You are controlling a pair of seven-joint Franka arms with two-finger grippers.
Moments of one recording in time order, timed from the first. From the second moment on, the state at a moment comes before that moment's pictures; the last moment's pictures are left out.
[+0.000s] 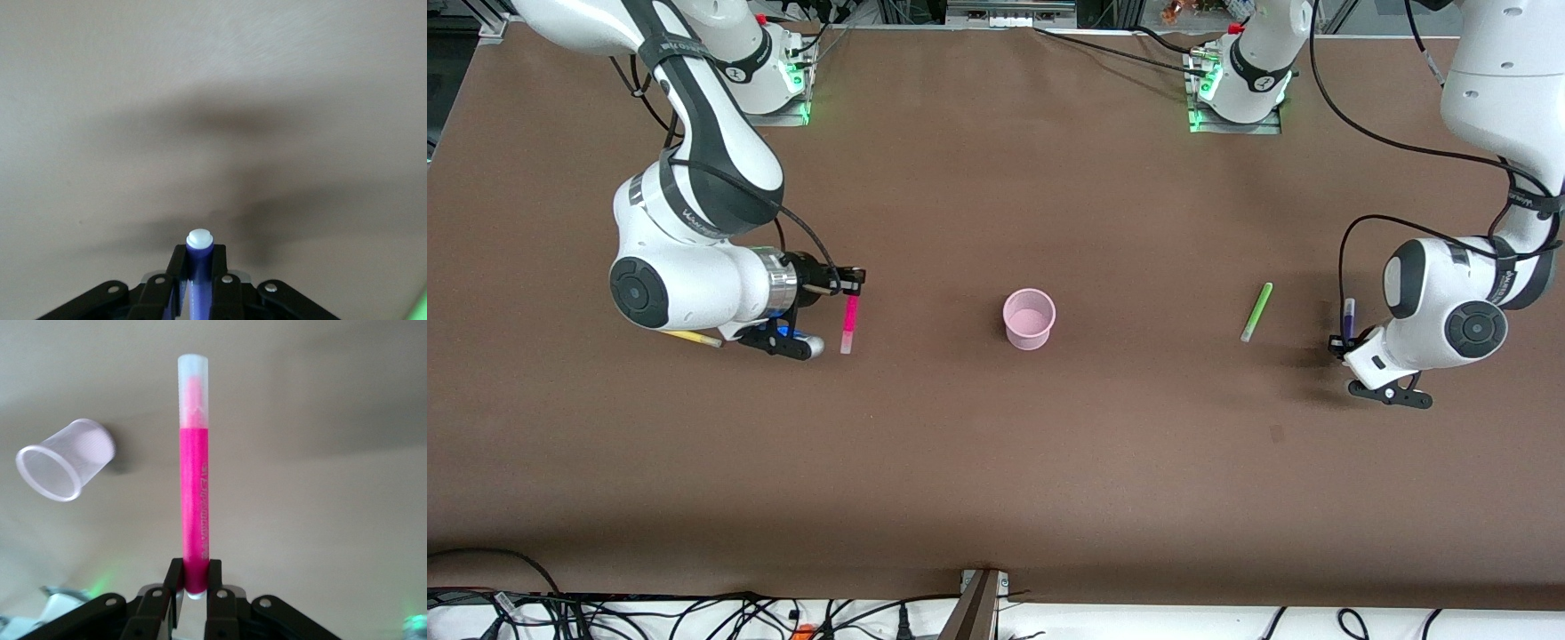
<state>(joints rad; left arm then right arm) 0.22 0.57 -0.08 -1.82 0.25 2.21 0.22 0.11 0.49 0.30 -1.51 0.38 1.70 0.56</state>
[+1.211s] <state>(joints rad) 0.22 0.47 -0.29 -1.52 -0.37 1.86 0.74 0.30 0.60 0.38 -1.51 0.79 2.11 0.95</state>
